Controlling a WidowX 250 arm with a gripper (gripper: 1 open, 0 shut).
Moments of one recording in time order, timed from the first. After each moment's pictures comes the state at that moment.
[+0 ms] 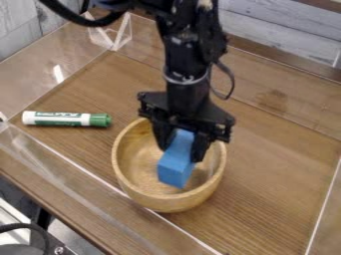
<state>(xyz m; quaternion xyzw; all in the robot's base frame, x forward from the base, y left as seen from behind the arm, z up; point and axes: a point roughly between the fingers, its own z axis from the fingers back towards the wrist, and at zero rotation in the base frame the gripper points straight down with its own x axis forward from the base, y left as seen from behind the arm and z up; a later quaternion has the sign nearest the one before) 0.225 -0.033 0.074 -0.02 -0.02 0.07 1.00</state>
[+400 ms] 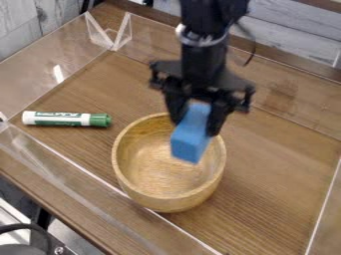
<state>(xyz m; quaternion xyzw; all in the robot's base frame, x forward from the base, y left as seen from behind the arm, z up) 0.237 -0.047 0.116 -0.02 -0.03 0.07 1.00</state>
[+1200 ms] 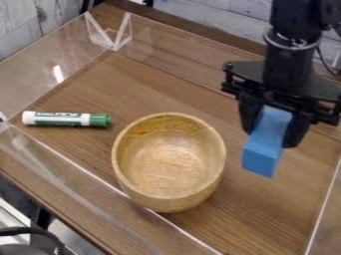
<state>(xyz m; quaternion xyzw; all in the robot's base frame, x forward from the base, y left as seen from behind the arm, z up) 0.247 -0.118 0.123 -0.04 -0.06 0.02 1.00</state>
